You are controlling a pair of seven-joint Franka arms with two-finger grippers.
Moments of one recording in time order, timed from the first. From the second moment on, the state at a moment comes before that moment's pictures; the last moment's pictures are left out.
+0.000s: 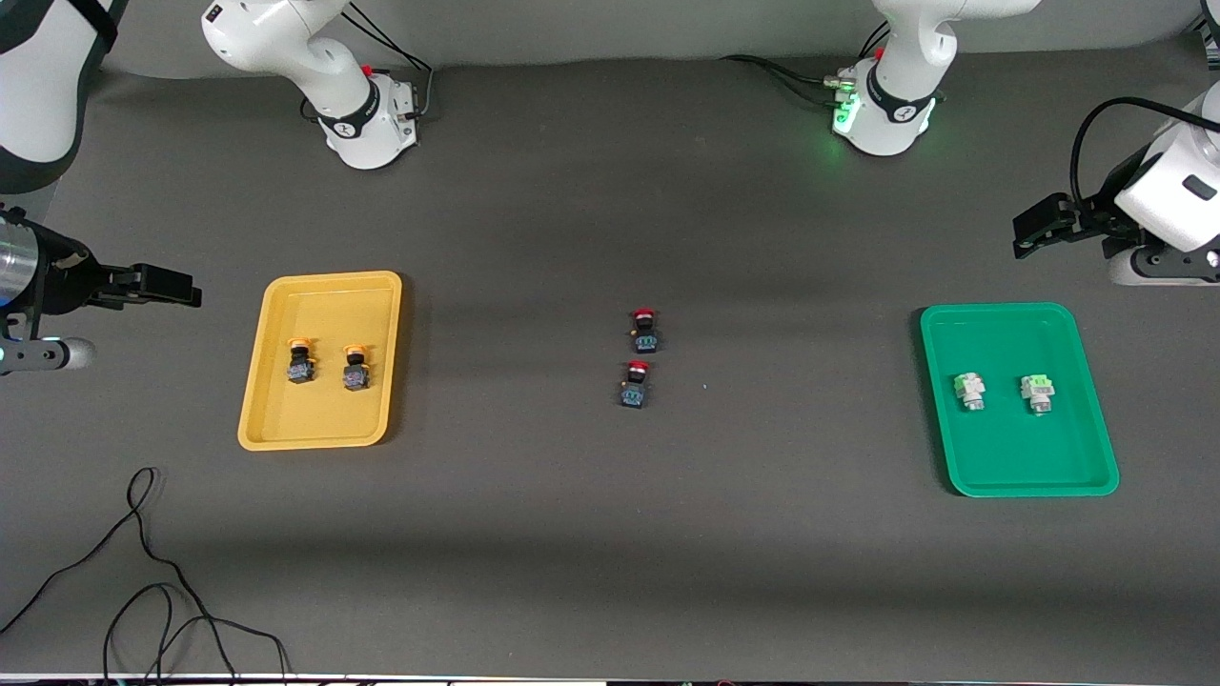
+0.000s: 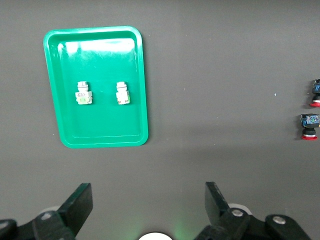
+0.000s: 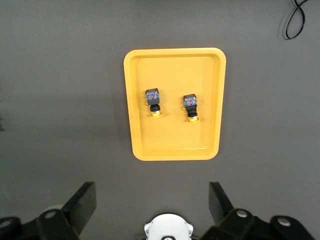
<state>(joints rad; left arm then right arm) -0.06 -0.04 -0.02 -1.64 0.00 1.52 -0.06 0.77 0.38 -1.00 -1.28 0.28 1.26 -0.17</state>
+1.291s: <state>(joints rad) -0.06 -0.04 -0.02 -1.64 0.01 1.52 -0.06 0.05 0.01 -0.04 -1.58 0.02 1.48 -0.01</state>
